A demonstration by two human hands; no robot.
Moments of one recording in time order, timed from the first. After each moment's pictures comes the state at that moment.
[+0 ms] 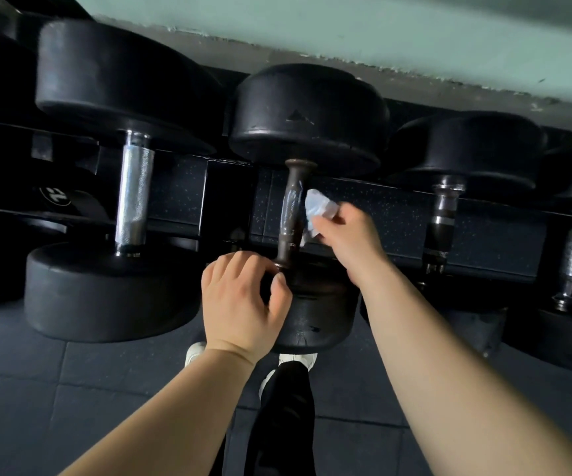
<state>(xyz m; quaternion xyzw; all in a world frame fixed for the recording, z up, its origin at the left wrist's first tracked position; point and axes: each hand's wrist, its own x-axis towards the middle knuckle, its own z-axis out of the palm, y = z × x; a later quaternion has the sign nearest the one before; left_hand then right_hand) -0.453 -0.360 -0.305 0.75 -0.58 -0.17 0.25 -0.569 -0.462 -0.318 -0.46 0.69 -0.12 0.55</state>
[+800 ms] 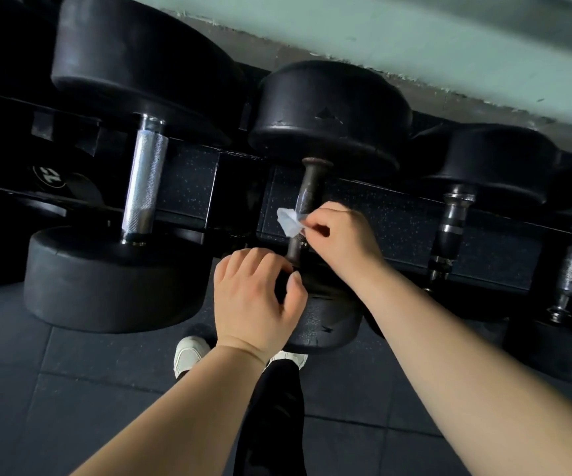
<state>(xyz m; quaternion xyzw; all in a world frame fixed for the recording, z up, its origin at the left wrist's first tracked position) -0.454 -0.359 -0.308 0.75 -0.58 -0.16 0.27 -0.555 -0.459 -0.312 -0.75 0.55 -0.09 0.36</state>
